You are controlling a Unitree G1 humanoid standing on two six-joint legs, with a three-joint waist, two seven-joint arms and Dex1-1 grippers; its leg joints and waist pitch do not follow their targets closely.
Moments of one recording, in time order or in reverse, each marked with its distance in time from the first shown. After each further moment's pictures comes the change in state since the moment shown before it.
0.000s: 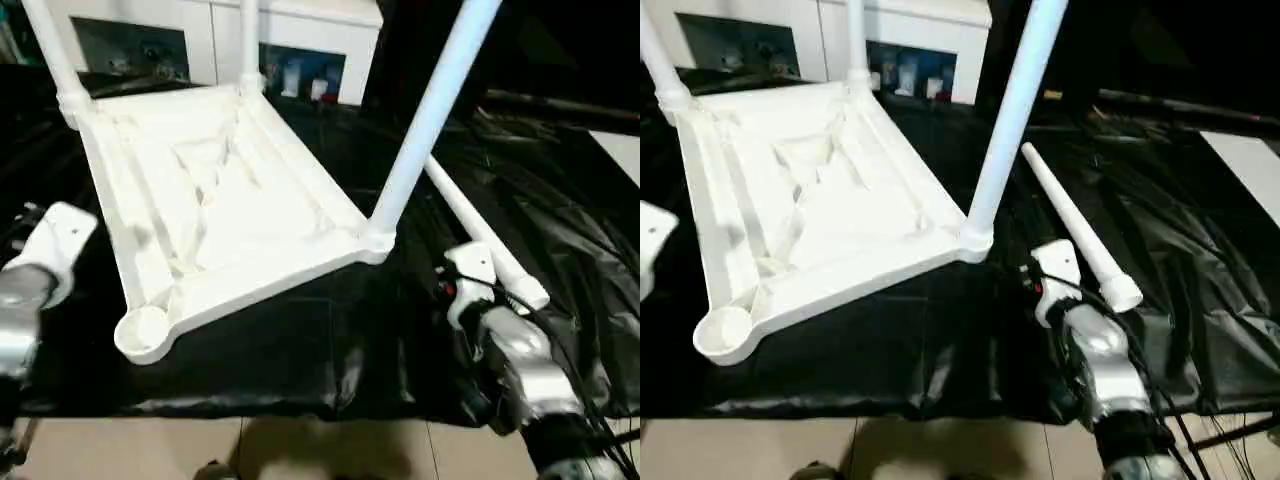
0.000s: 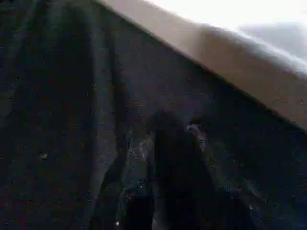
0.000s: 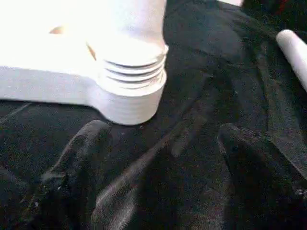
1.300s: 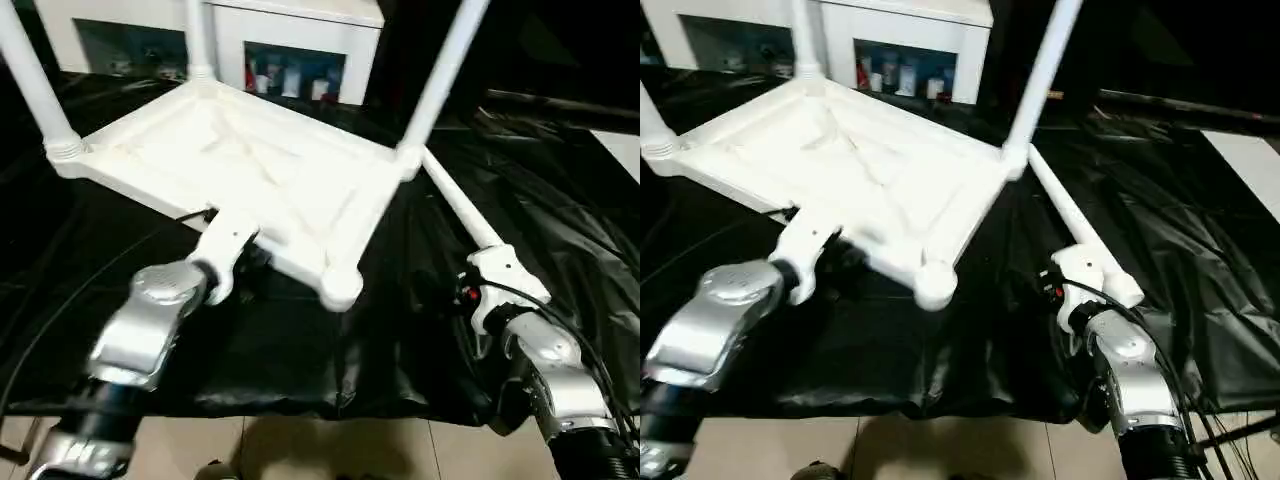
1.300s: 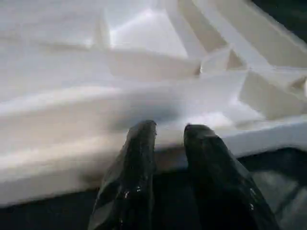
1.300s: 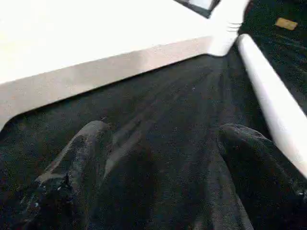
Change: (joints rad) left arm -0.097 -0.366 -0.241 -0.257 -0.109 0.041 -0.027; right arm 0.051 -0.045 -0.047 -0.162 -0.019 0.099 -0.068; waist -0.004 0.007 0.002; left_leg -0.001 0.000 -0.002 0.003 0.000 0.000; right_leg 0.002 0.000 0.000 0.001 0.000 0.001
